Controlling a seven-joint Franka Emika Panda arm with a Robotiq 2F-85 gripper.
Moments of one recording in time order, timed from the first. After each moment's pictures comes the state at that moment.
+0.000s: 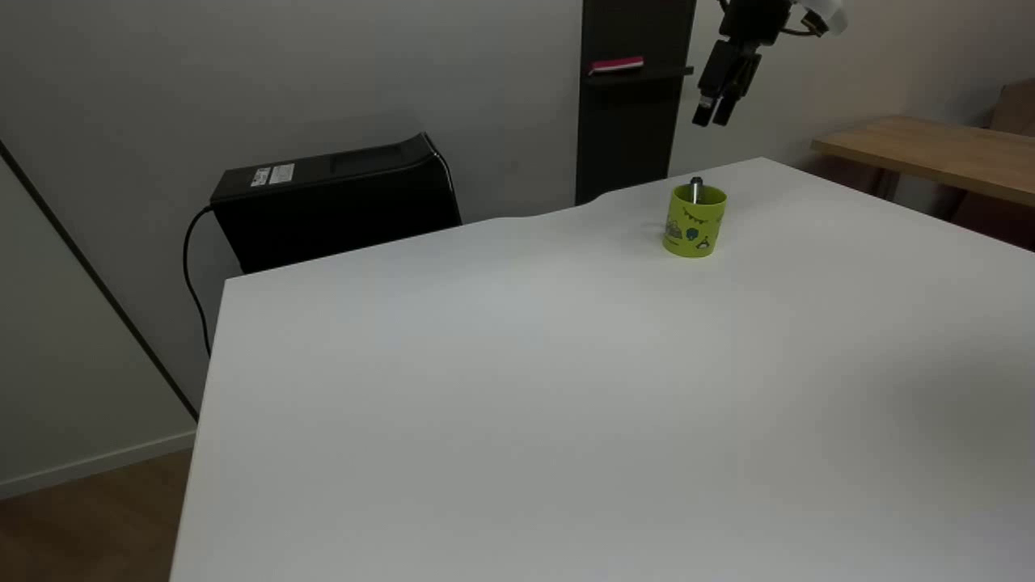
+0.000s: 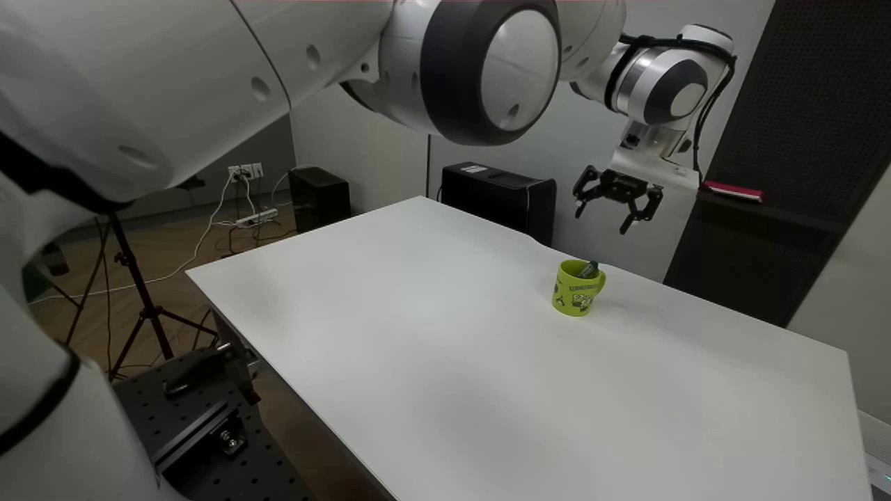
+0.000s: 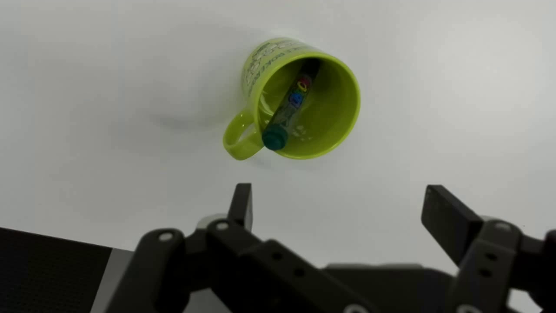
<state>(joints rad) -0.20 1.07 0.05 -0.76 0.22 1.83 -0.67</state>
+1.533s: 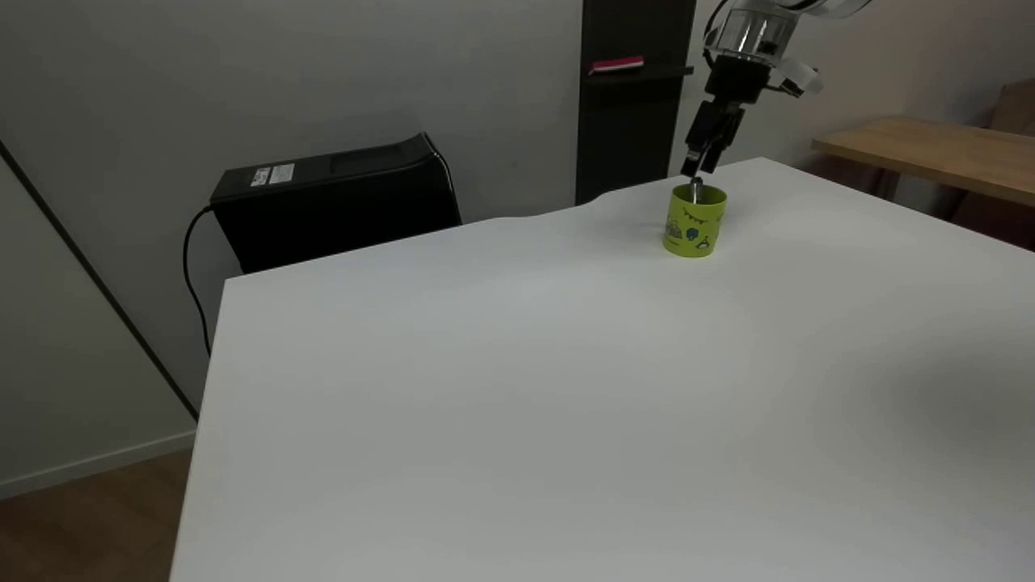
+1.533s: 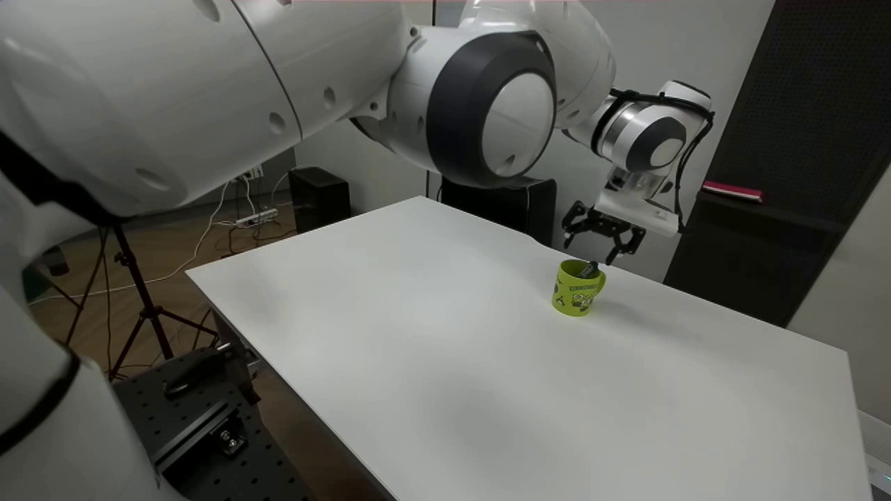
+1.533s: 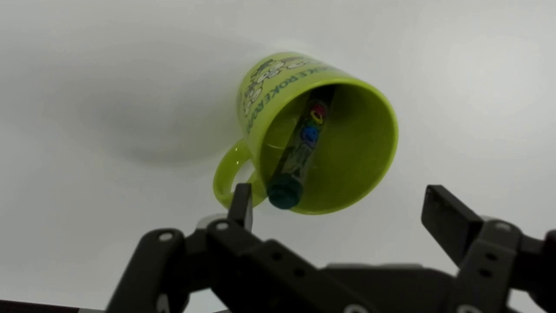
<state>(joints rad) -0.20 1.17 0.06 -0.76 0.22 1.91 -0.69</state>
